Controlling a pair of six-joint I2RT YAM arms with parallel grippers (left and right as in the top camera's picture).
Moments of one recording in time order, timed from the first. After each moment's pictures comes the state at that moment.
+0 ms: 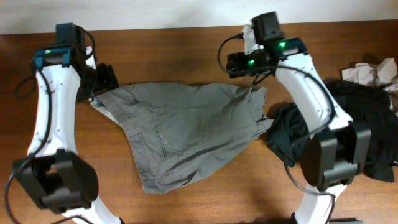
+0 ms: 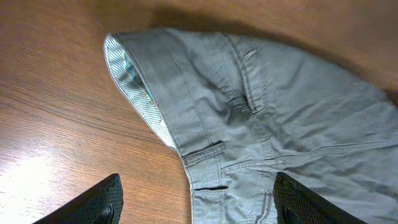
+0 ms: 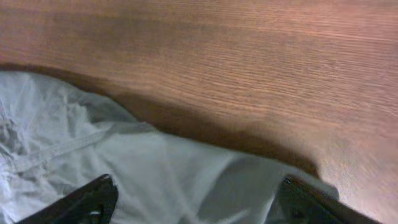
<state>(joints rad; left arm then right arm) 0.11 1.92 1.83 -1.25 0.04 -0.23 0.19 2.02 1.81 -0.87 -0.24 0.08</state>
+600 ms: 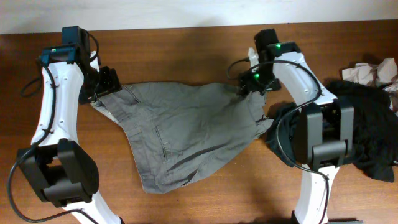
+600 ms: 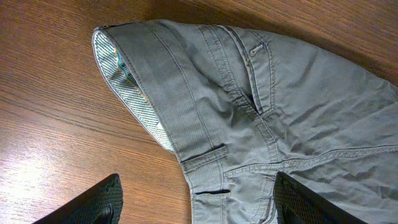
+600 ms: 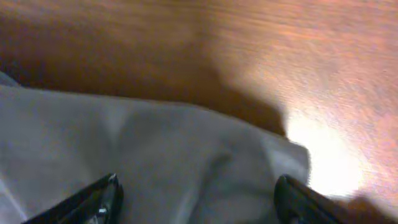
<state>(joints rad) 0.11 1.96 1.83 -1.24 0.05 -0.22 0.13 2.19 1.81 -1.05 -0.10 0.02</state>
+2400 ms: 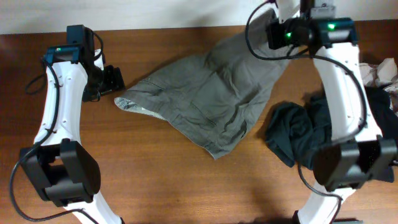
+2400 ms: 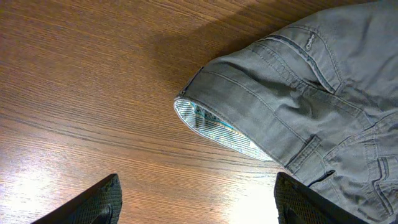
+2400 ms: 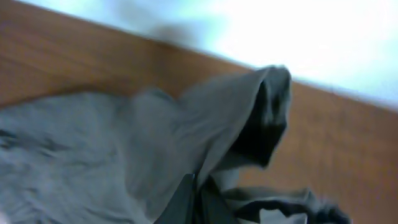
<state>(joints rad) 0.08 1.96 1.83 -1.22 0.05 -0.20 0.05 1.98 2.06 -0.94 -0.21 -0.18</state>
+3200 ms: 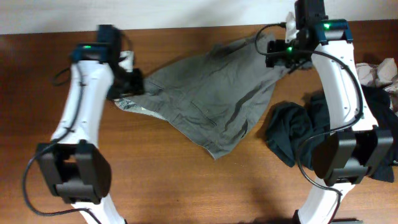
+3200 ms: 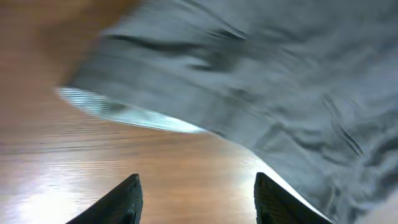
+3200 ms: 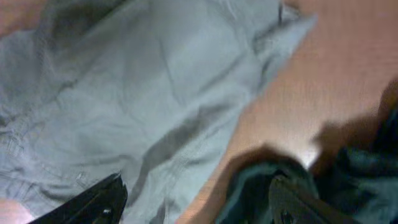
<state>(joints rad) -0.12 1.96 1.83 -1.25 0.09 -0.15 0.01 2.01 2.04 -1.24 -0.11 0.14</state>
